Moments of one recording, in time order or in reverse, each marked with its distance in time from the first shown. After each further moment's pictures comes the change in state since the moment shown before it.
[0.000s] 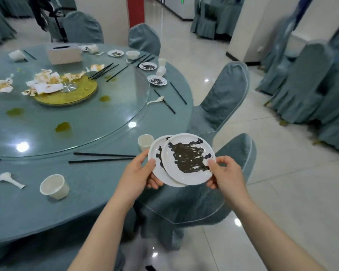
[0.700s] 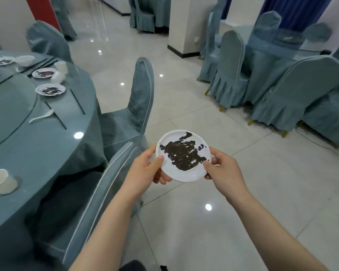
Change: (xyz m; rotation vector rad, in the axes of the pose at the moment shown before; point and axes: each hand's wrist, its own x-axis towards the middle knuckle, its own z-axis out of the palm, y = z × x) left_hand 0.092 0.021 0.421 0.123 -0.327 0.005; right_hand 0.103 0.059 -0.380 -0.072 0.173 -0.068
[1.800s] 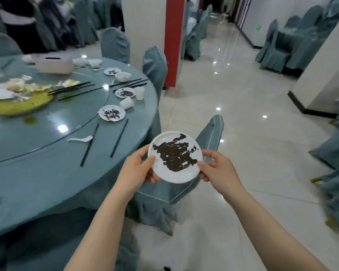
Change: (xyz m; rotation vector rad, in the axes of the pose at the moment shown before) left_hand 0.385 0.043 -0.117 -0.051 0.798 -0.009; right_hand 0.523 -0.103 0.145 -0.058 -0.726 -0.206
